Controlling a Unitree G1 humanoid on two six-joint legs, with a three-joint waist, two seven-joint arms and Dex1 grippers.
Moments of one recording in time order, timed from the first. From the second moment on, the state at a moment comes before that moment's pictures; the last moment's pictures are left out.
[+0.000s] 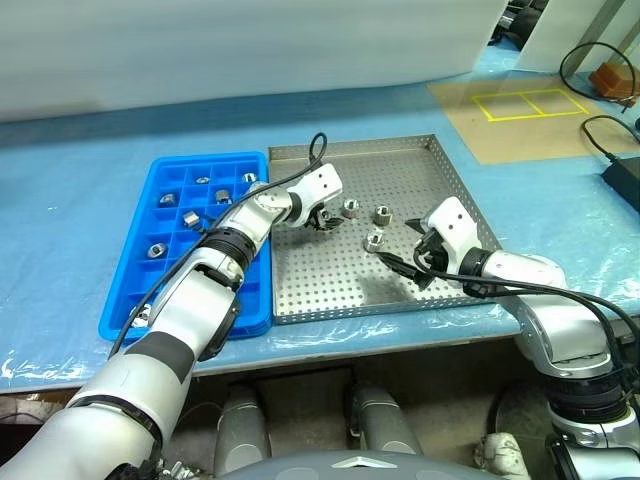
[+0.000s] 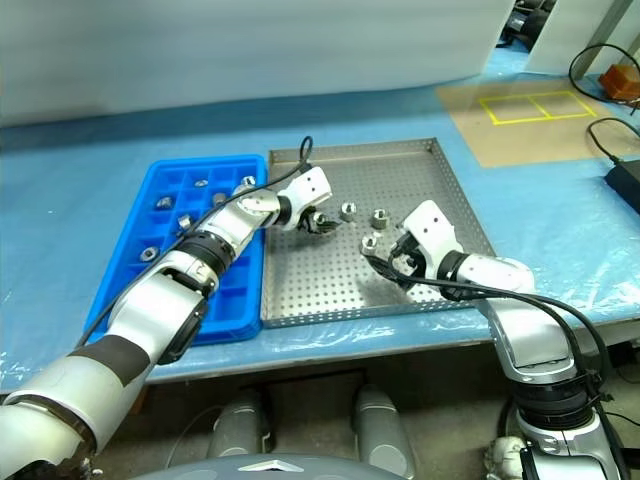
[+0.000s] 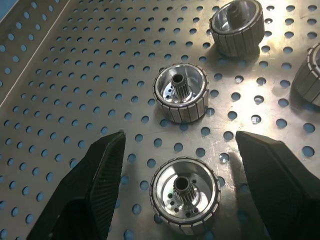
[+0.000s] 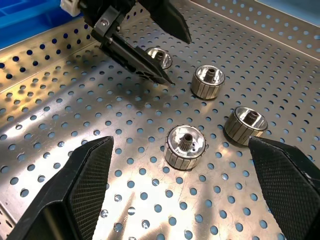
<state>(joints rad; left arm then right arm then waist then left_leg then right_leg) -1.14 0.14 -0.33 1.13 0.13 0.01 -0.73 -0.26 -0.59 -0.01 -0.47 0.20 0.81 0.68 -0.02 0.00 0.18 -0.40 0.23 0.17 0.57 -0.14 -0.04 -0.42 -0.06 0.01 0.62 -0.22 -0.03</state>
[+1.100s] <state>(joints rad) -1.01 0.22 -0.24 0.95 0.14 0.01 -0.92 -0.39 -0.58 0.07 -0.35 0.21 0.74 0.68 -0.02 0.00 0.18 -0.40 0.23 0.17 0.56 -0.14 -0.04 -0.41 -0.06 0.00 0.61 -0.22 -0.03</state>
